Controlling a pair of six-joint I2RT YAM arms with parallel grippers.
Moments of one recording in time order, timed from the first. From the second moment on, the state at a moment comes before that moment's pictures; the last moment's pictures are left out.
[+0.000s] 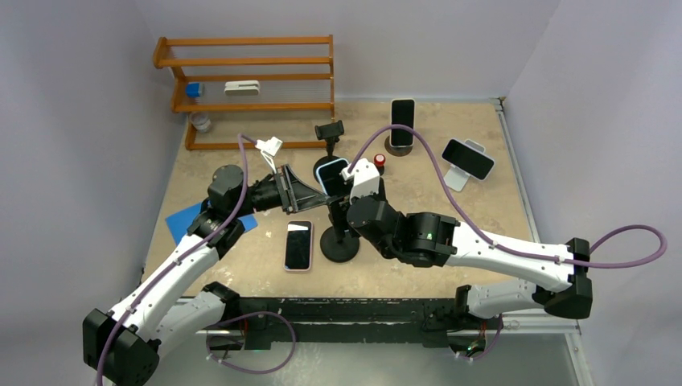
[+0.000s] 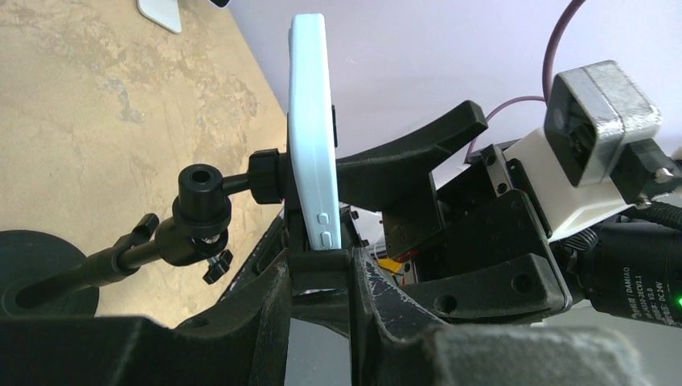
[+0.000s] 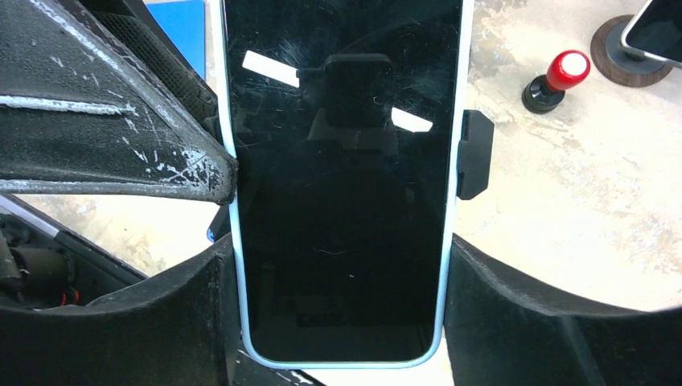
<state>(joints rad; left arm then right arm) -0.47 0.90 0.70 0.15 0.73 -1.04 1.28 1.24 1.23 -0.60 0.67 0.49</state>
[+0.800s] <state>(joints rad) -0.48 0.86 0.64 0.23 0.71 -1.03 1.23 1.16 1.15 -0.53 0.55 0.49</state>
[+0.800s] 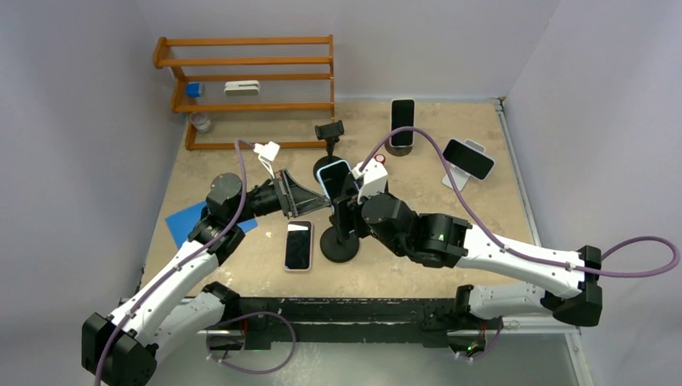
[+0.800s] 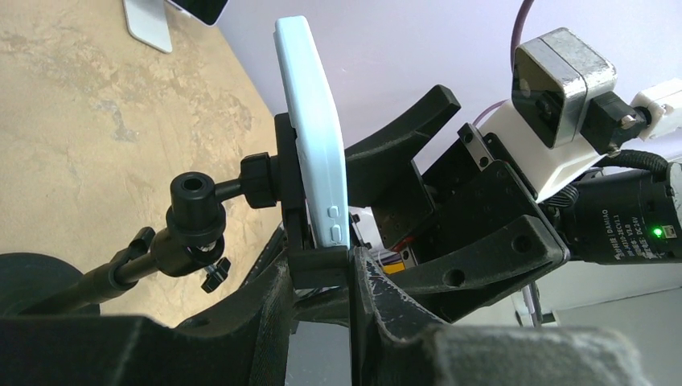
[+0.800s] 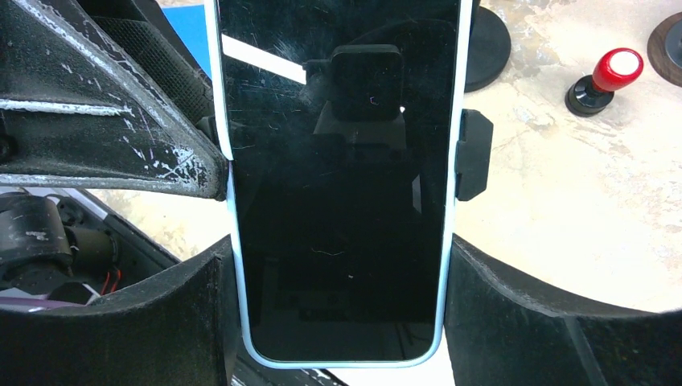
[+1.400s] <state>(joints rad) -0.48 0.84 0.61 0.28 0.70 -1.03 1.22 1.12 1.12 -0.50 0.51 0.51</state>
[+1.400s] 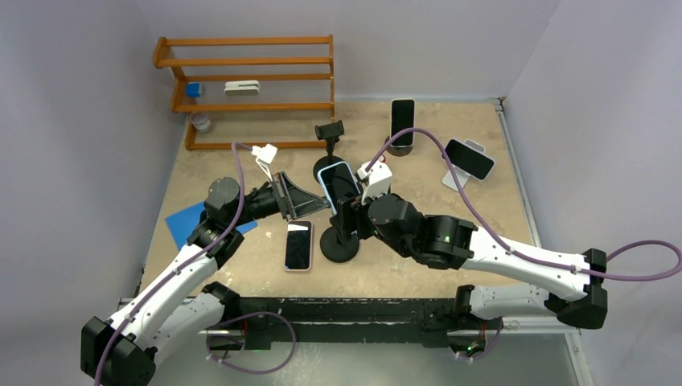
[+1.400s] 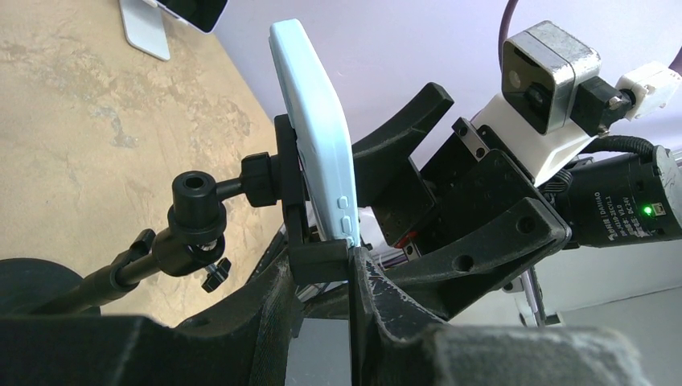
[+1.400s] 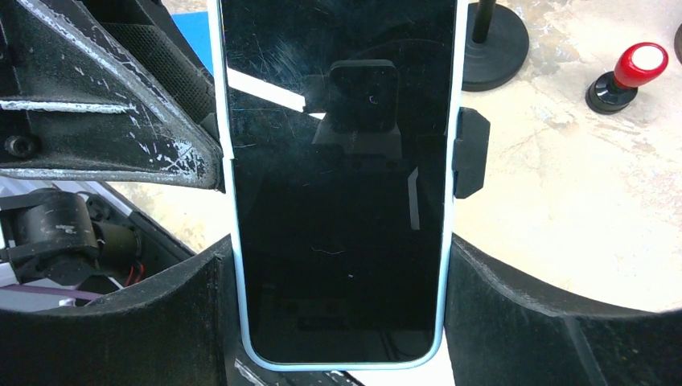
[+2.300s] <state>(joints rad) -0.48 0.84 0.59 0.30 0.70 -1.03 1.20 1.07 1.11 -0.49 0.45 0.54</state>
